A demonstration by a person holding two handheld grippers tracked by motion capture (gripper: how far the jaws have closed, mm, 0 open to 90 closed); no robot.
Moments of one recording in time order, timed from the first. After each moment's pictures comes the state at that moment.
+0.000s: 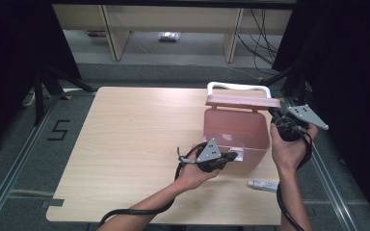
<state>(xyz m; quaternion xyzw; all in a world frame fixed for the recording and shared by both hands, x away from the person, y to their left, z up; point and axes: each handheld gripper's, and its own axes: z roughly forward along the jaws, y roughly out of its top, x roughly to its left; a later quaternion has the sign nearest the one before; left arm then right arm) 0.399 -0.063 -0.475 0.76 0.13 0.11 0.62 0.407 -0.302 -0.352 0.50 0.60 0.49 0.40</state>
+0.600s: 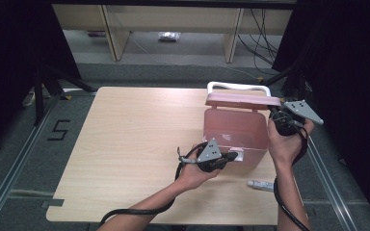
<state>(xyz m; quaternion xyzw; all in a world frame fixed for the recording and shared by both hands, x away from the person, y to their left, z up) 0.399 -0.064 -0.475 0.76 0.13 0.12 0.62 0.423 -0.299 -0.353 0.50 0.59 0.48 0.41</state>
